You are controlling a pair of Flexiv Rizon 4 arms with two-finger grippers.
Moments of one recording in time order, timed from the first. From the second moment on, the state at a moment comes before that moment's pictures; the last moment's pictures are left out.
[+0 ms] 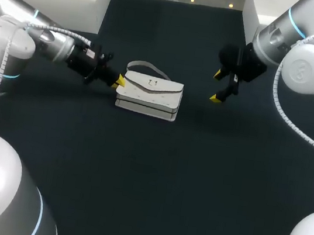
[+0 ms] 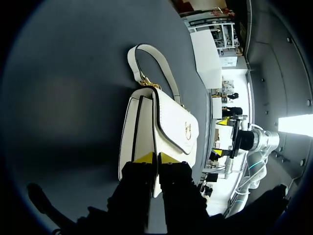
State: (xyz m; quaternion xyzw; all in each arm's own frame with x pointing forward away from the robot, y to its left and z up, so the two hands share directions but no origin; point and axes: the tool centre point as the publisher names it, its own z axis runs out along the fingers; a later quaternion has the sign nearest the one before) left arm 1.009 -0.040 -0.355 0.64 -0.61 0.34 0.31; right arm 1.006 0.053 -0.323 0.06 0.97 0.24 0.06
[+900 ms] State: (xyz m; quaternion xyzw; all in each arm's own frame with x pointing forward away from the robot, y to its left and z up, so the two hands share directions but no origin) left arm 1.020 -0.078 -0.360 0.65 -0.59 0.37 0.31; right arm 1.006 0.053 -0.323 0.06 0.97 0.24 0.06
